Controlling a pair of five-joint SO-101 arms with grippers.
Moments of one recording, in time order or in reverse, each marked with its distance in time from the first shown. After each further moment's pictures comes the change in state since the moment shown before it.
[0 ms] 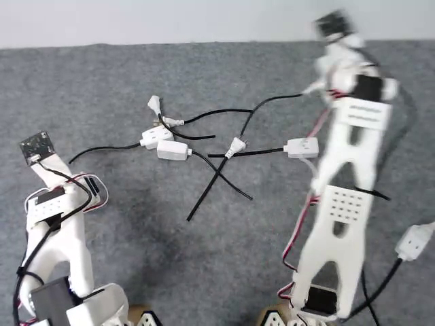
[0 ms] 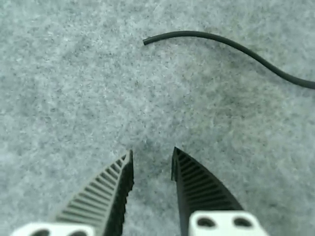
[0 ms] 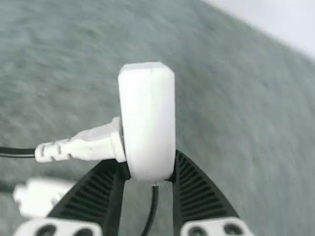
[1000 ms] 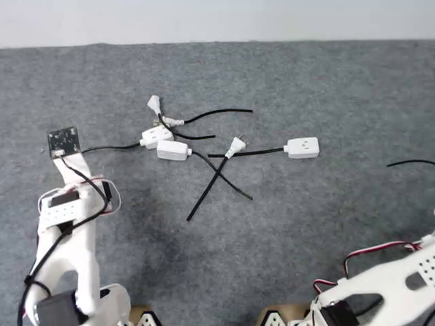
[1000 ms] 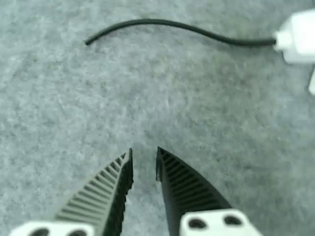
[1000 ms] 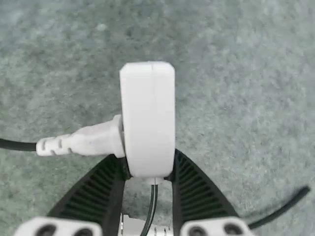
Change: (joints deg) left arm 5.8 -5.8 4.4 0.0 -9.1; right arm 49.4 7.6 0.0 9.1 -11.1
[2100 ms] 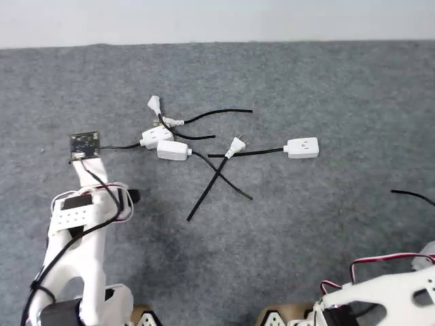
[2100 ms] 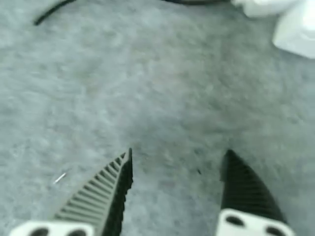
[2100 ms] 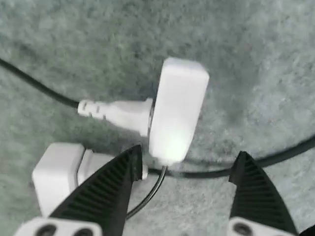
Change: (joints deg) left arm 5.8 -4.1 3.3 4.4 -2.5; right arm 7.7 -16.1 39.6 -4.1 7.3
